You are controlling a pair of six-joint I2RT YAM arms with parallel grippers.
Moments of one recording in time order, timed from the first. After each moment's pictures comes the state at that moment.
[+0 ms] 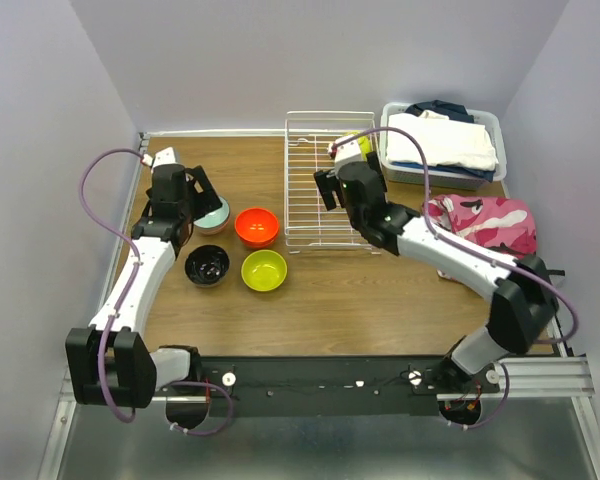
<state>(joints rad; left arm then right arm) -0.03 1.24 0.97 -0.30 -0.10 -0.47 0.78 1.51 1.19 0.01 0.63 -0.11</state>
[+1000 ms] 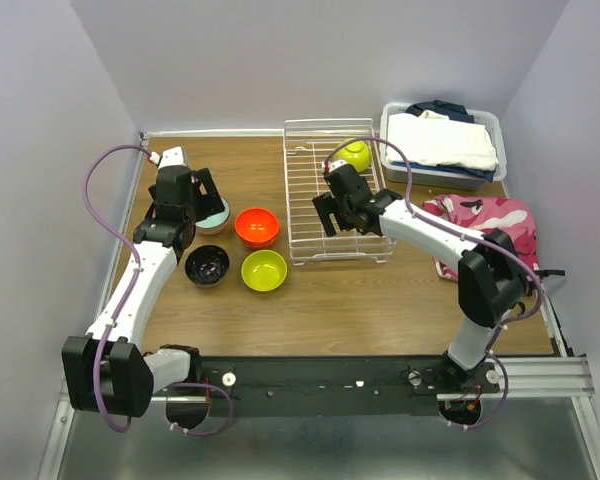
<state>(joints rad) -0.12 1.18 0.97 -0.33 -0.18 -0.36 0.68 1.79 1.38 -0.46 0.32 0.10</state>
